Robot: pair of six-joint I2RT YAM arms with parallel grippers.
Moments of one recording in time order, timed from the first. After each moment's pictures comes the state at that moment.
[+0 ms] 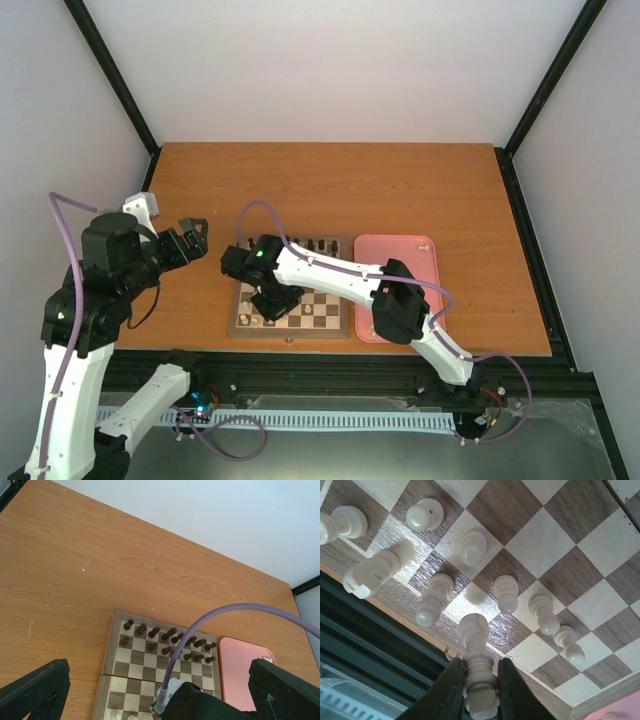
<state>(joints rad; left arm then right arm) -0.24 0.76 1.35 -1.13 -0.04 -0.54 1.20 2.27 2.13 -1.44 -0.04 0.49</state>
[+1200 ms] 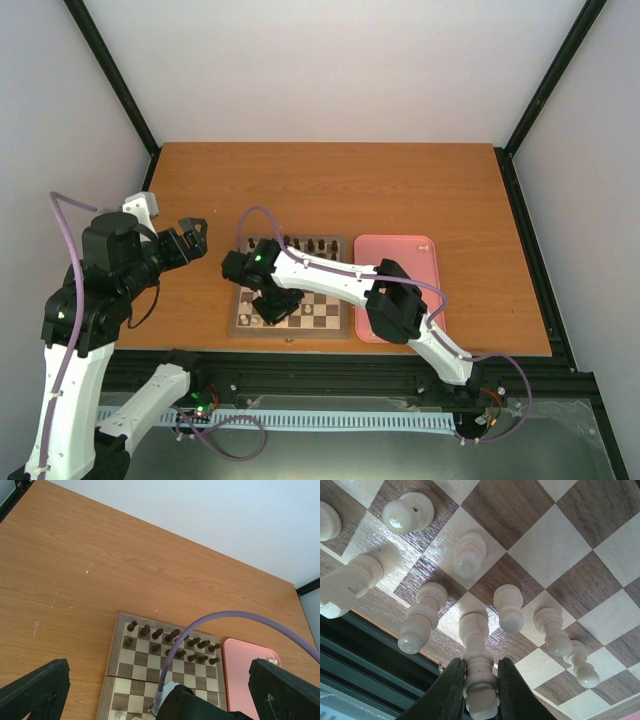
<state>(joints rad) -0.24 0.76 1.35 -1.13 -0.05 -0.53 1.20 2.29 2.08 -1.40 -0.04 0.48</state>
